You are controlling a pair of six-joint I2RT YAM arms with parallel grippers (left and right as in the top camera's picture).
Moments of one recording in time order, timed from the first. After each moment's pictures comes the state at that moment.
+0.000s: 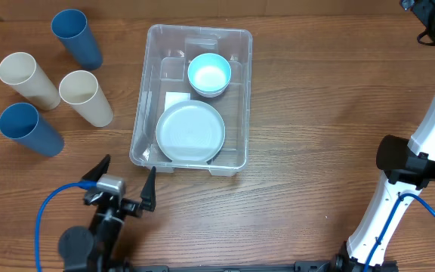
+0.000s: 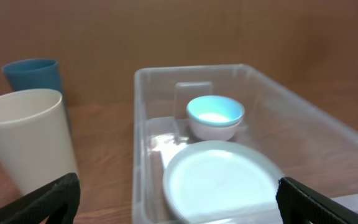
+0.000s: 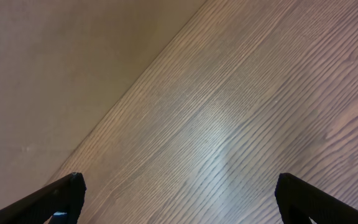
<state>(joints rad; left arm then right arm) 0.13 0.02 0.19 -0.23 0.40 -0.01 -0.26 2.34 3.09 -1.64 0.08 0.59</state>
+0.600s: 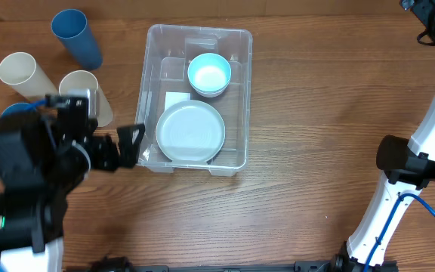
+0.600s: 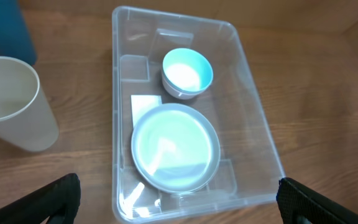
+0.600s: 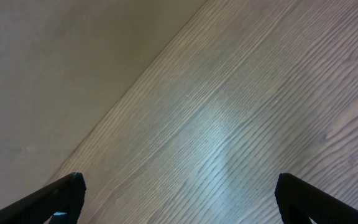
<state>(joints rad) 0.13 1.00 1.29 -0.99 0.46 -0.01 -0.26 2.34 3.09 -1.64 0.08 0.59</state>
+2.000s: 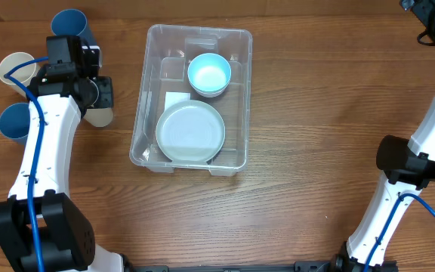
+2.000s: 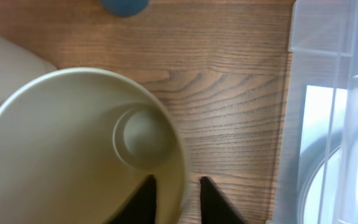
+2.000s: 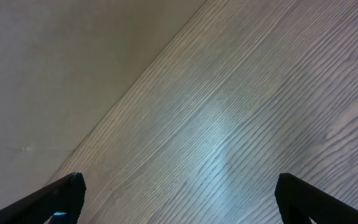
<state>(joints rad) 0.13 1.71 1.44 -0.79 -0.02 0.06 -0.26 2.34 3.09 -1.64 0.08 0.59</state>
